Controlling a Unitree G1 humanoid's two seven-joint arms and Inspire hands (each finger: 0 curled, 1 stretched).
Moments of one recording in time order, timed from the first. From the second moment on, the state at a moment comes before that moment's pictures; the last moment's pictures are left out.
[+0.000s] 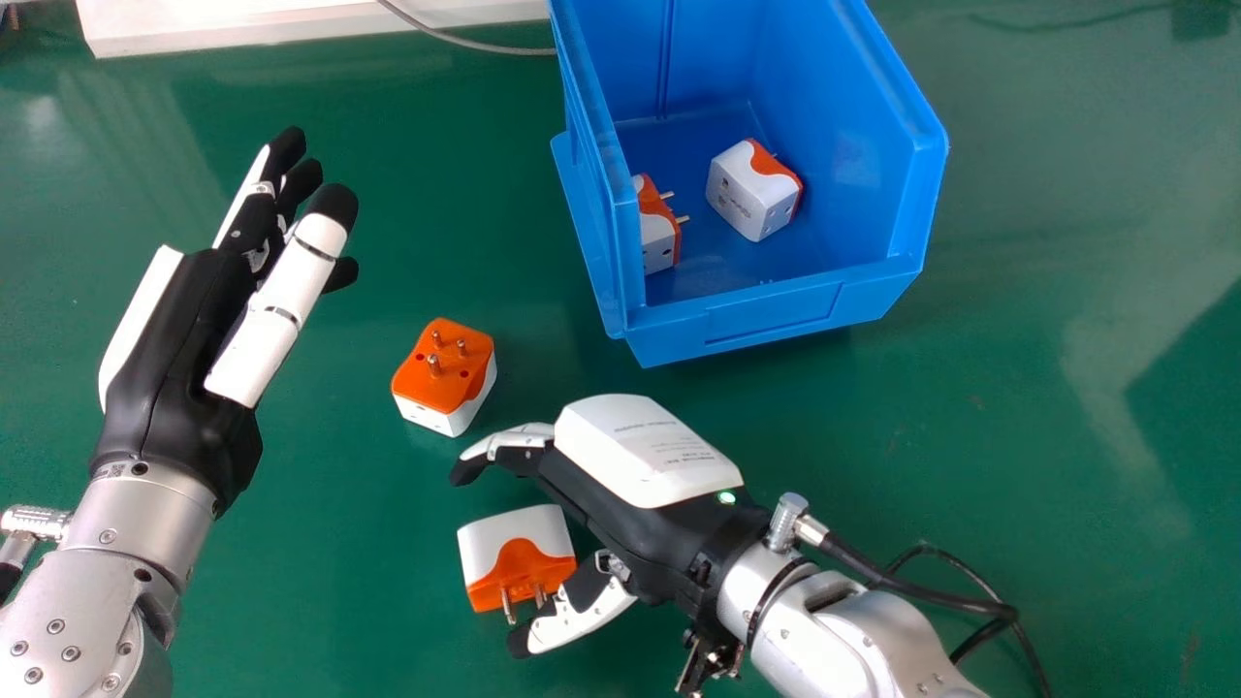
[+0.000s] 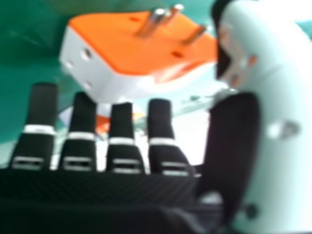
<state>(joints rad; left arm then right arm) 0.13 0.29 0.24 -0.43 -0.17 0.29 -0.23 -0.13 -0.17 0.61 0.04 -0.79 -0.01 0.19</state>
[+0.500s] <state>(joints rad) 0.11 0.30 0.24 -0.44 -0.17 0.32 -0.22 -0.14 -0.19 0.63 0.03 -0.81 -0.01 0.19</state>
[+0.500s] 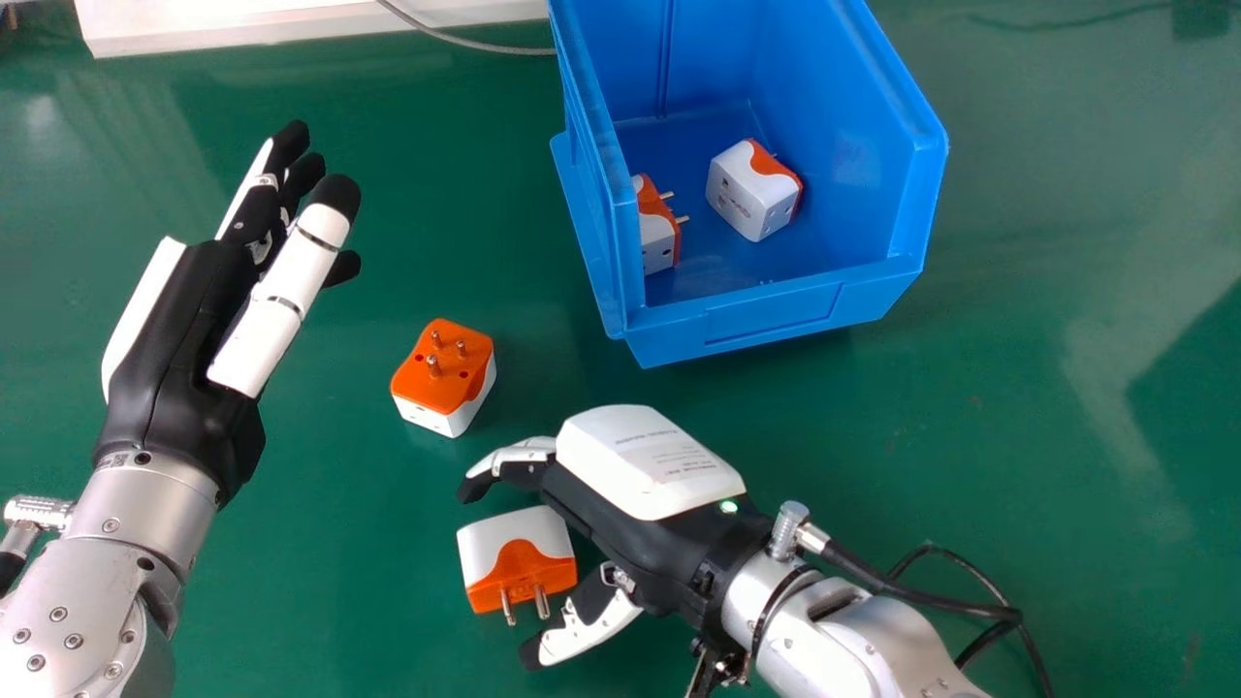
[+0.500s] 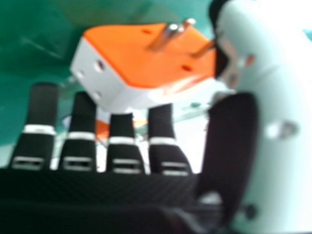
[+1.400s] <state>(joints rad) 0.11 0.30 0.24 -0.45 -0.17 0.32 -0.21 -0.12 -0.18 0.64 0.03 -0.84 0.01 0.10</state>
